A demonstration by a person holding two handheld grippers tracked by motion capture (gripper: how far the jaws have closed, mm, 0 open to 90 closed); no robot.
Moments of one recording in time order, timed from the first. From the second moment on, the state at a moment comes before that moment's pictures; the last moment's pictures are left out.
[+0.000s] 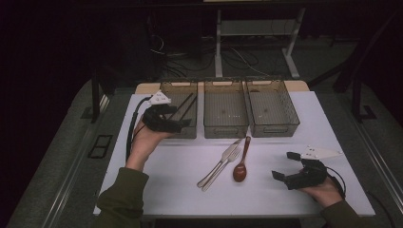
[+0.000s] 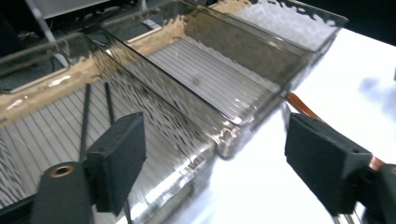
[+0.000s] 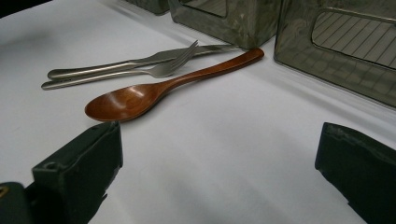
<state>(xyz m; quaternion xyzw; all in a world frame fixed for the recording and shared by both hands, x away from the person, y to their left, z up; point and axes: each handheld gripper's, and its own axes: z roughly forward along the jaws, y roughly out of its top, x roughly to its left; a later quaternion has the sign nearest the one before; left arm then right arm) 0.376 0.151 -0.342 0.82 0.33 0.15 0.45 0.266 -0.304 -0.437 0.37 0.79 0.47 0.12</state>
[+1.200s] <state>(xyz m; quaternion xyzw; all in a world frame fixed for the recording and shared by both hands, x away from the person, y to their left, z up) 0.274 0.161 -0.429 0.82 0.30 0.11 0.48 0.266 -0.303 -0.437 0.37 0.80 0.47 0.11</state>
